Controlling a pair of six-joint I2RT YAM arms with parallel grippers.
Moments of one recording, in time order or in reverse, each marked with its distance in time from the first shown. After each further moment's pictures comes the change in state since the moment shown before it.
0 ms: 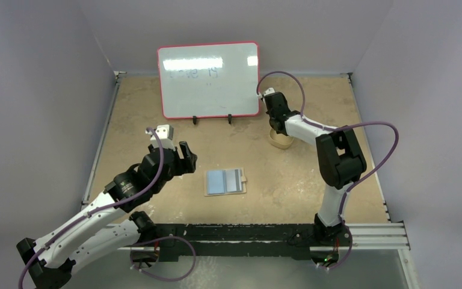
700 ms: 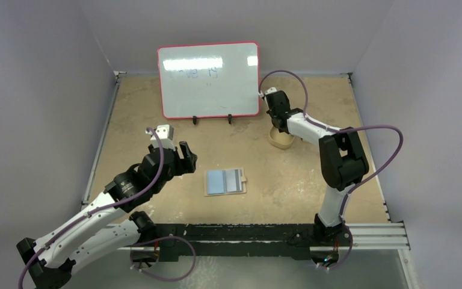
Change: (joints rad) left arm 0.000 0.001 0.000 0.000 0.000 0.000; right arm -0.006 -0.019 0.024 -0.092 -0.066 0.072
